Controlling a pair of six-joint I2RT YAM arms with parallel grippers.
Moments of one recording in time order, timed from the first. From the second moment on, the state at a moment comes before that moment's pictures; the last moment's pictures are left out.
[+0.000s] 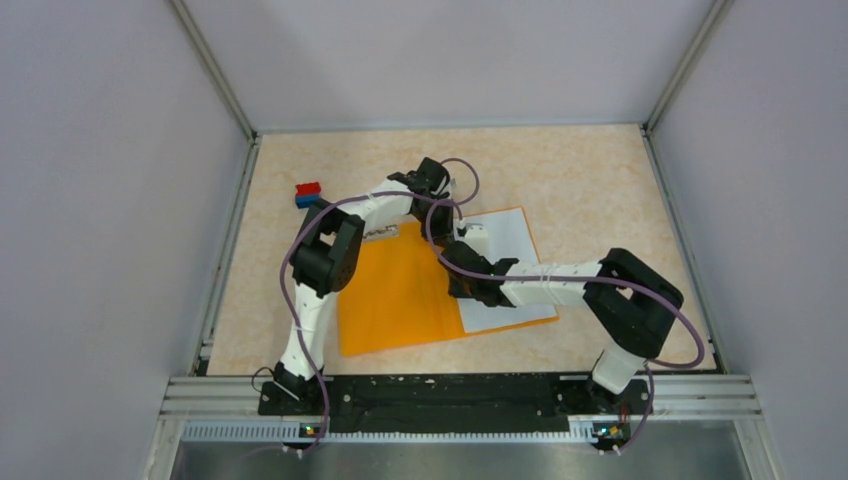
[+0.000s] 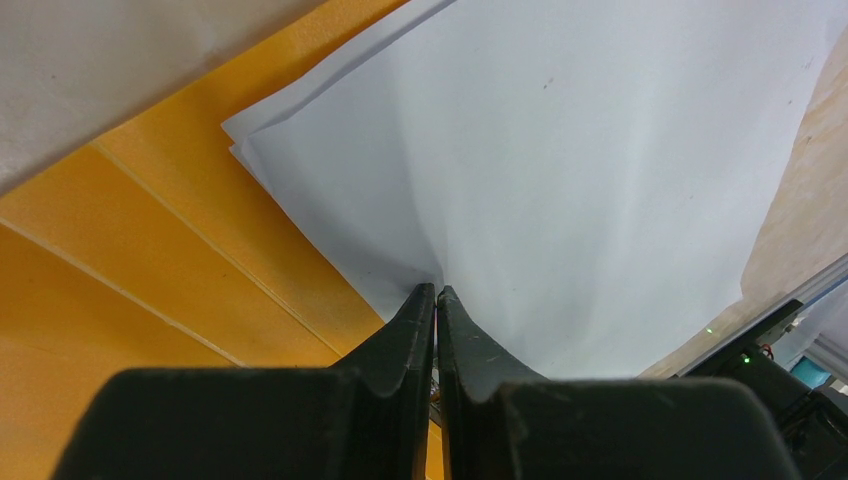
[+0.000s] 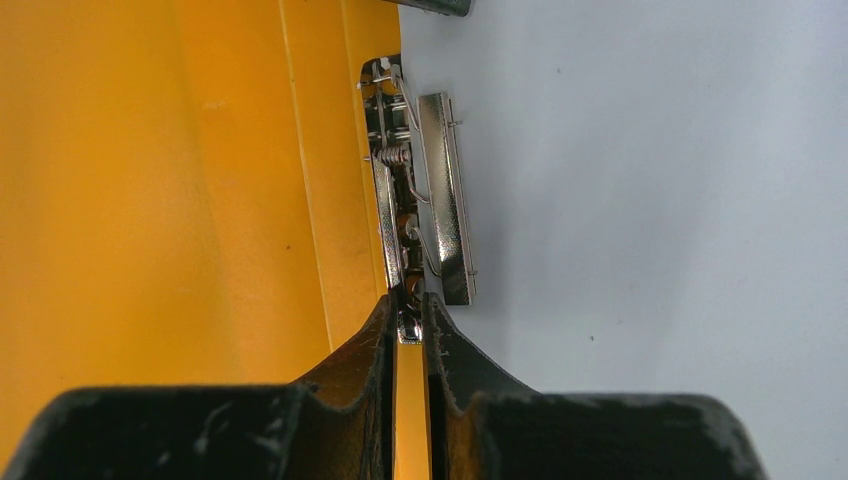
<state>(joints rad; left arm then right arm) -0.55 2.22 1.67 -0.62 0.39 -0.49 0.95 1.69 0.88 -0.13 0.36 0.83</state>
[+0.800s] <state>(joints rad) -0.55 2.22 1.67 -0.63 0.40 -0.49 0.95 1.68 0.91 -0.17 0.30 0.79</state>
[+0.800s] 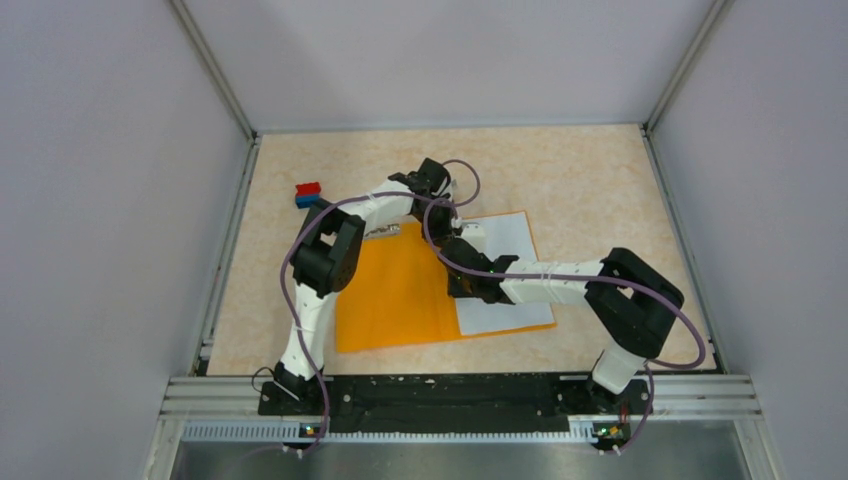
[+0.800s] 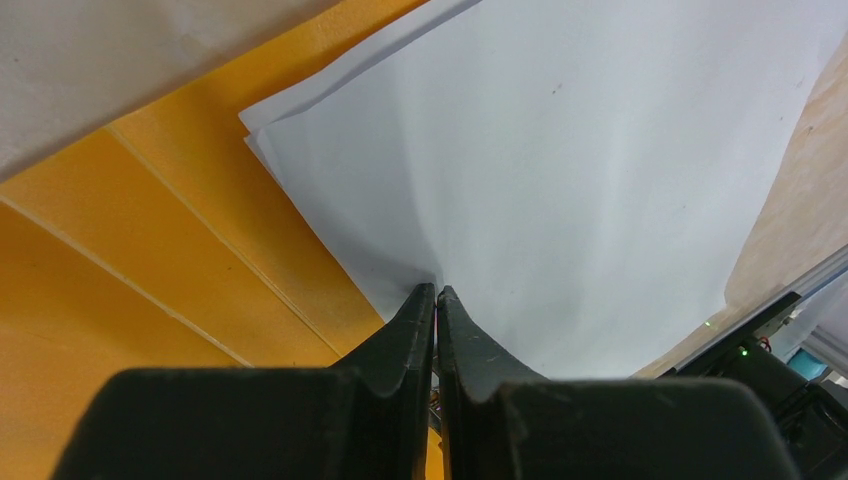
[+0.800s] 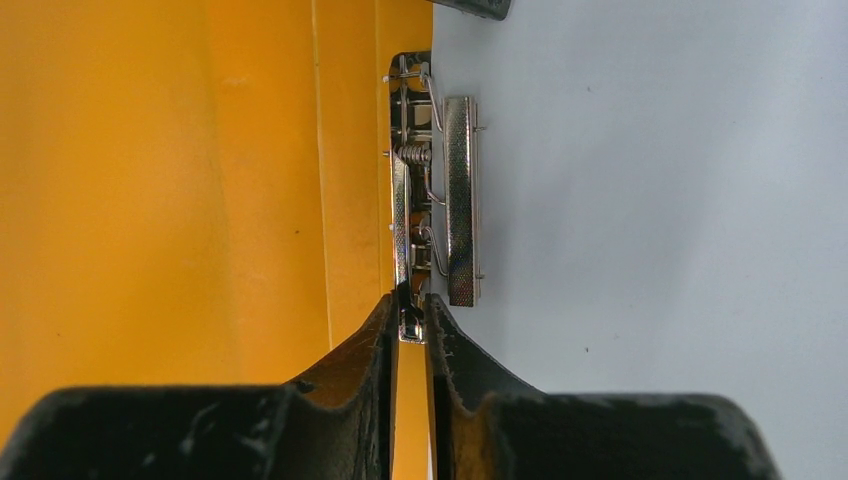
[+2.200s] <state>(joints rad) -0.16 1.25 0.88 -0.69 -0.03 -0.69 0.89 1.75 1.12 -0.33 0.29 0.58</state>
